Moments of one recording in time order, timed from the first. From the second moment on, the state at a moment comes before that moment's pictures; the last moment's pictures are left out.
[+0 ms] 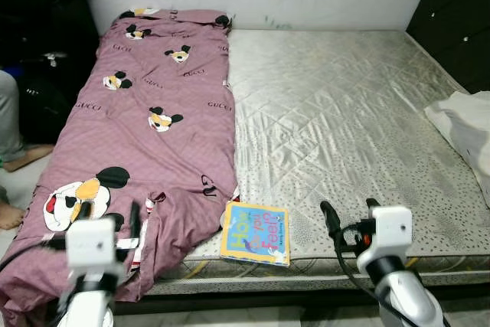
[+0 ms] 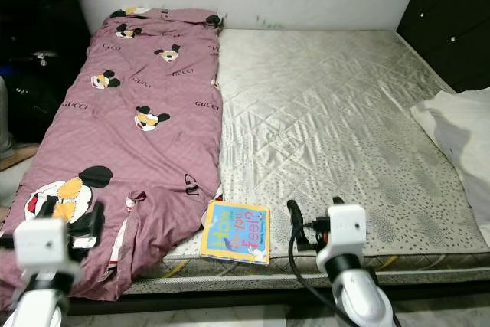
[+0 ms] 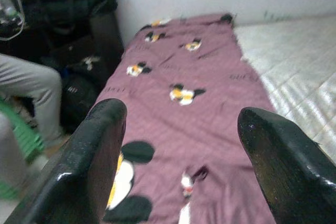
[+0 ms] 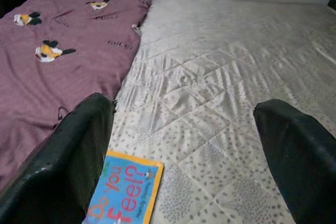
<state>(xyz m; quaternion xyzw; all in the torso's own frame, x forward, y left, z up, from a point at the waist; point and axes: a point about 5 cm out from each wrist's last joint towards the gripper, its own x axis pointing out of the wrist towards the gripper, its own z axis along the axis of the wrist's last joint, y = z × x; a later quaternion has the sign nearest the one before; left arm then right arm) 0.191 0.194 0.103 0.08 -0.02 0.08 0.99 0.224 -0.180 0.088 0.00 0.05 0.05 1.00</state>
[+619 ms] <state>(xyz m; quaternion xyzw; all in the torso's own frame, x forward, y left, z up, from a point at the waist) 0.197 0.191 0.096 0.05 0.00 0.08 1.00 0.243 -0.176 0.099 0.00 0.03 0.05 1.00</state>
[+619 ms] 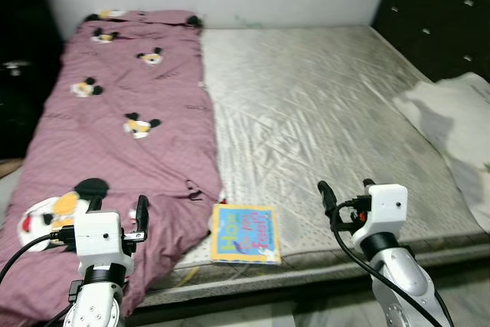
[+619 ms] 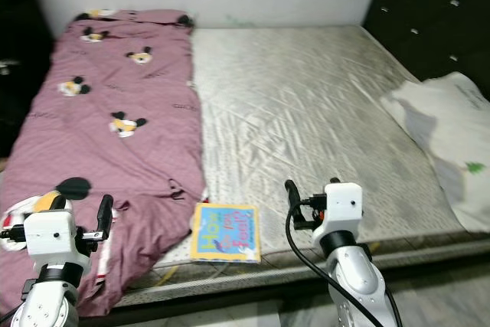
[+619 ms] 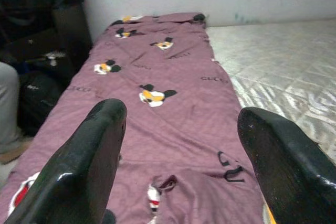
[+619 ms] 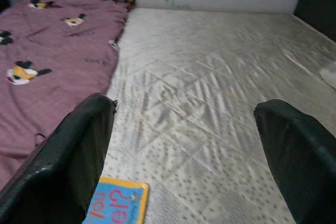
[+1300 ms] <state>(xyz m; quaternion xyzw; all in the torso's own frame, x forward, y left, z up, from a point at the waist) 0.204 0.191 0.096 0.04 0.00 0.07 1.00 0.247 -0.166 0.098 0.02 0.03 0.05 1.00</state>
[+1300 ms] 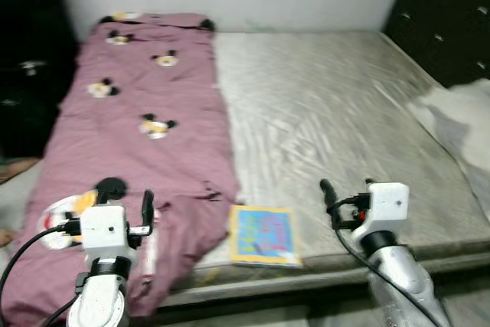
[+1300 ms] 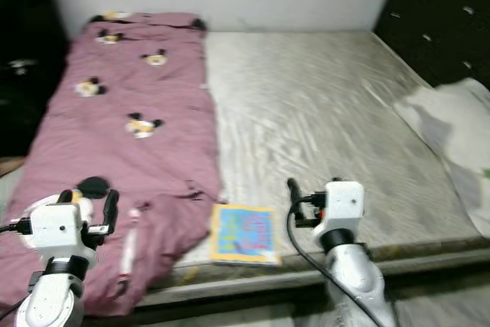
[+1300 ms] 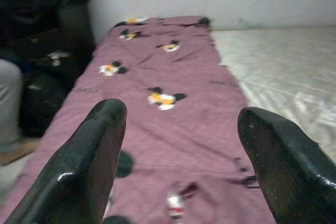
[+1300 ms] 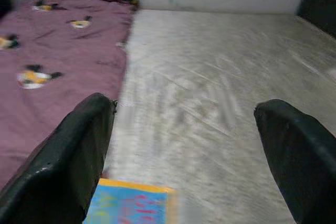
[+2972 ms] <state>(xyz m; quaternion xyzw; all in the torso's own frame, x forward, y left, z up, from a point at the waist) 0.225 0.190 0.098 0.01 0.00 0.07 1.00 0.255 -0.168 0.096 0.00 0.03 0.05 1.00</state>
